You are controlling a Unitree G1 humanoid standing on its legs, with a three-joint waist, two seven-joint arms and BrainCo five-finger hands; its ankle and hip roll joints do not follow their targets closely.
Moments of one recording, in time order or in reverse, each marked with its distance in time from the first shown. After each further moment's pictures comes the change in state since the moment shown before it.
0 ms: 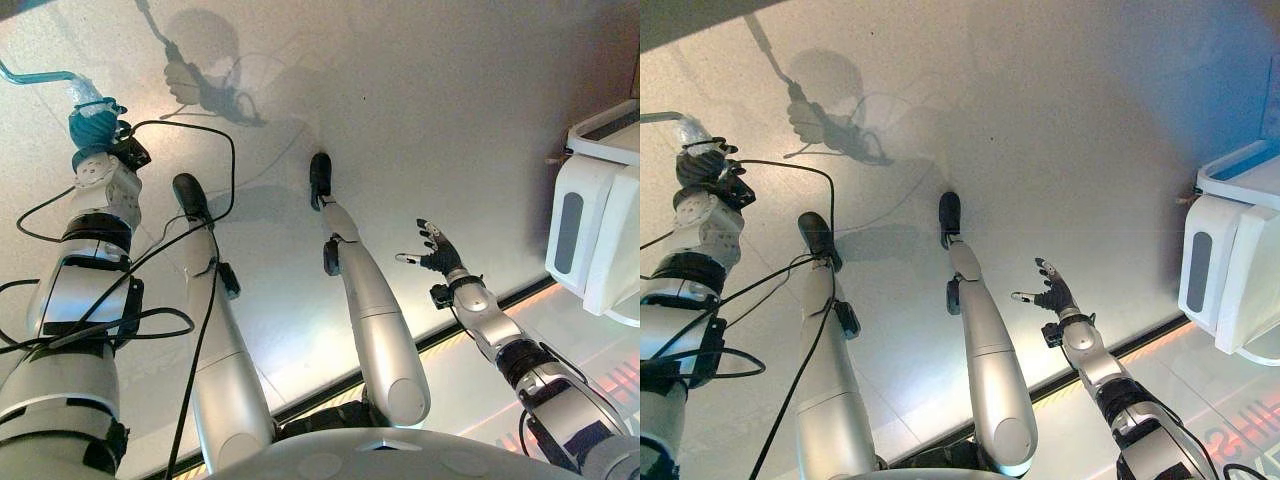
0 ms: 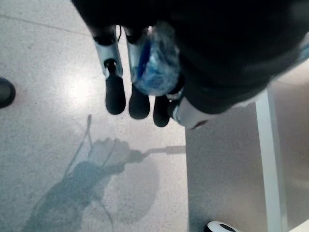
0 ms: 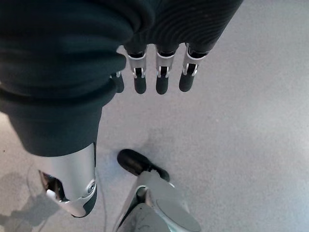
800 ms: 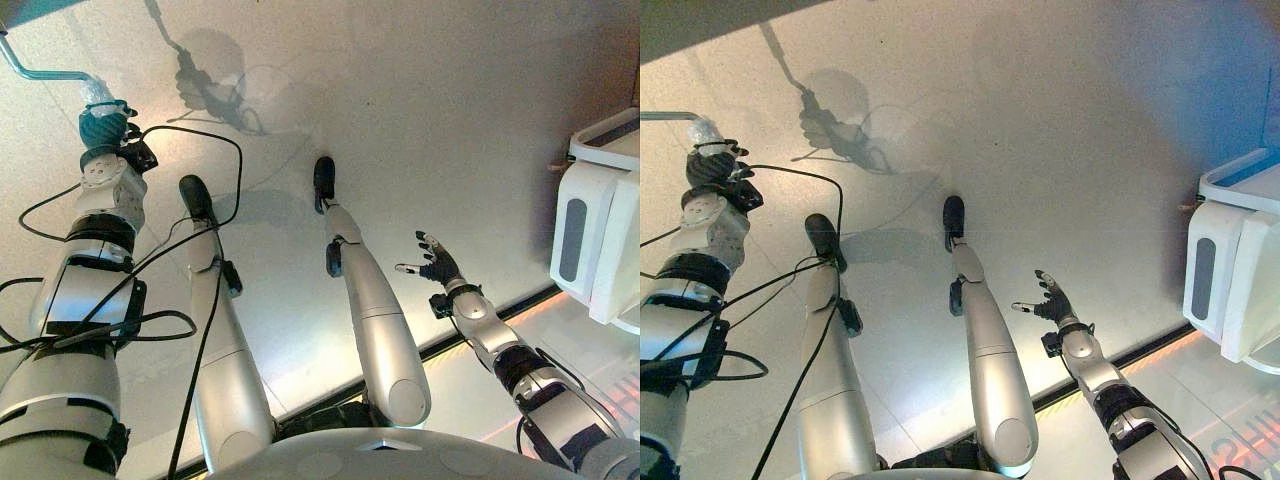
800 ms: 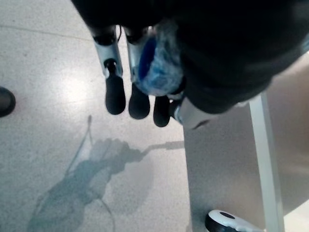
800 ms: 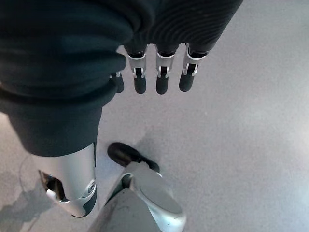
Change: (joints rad) left arm 0.015 -0.010 -0.047 -0.018 0.037 0.012 -0.005; right arm 0.013 0.023 -0.001 0.067 0.000 0.000 0.018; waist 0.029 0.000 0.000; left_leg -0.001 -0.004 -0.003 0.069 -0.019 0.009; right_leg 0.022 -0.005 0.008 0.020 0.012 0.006
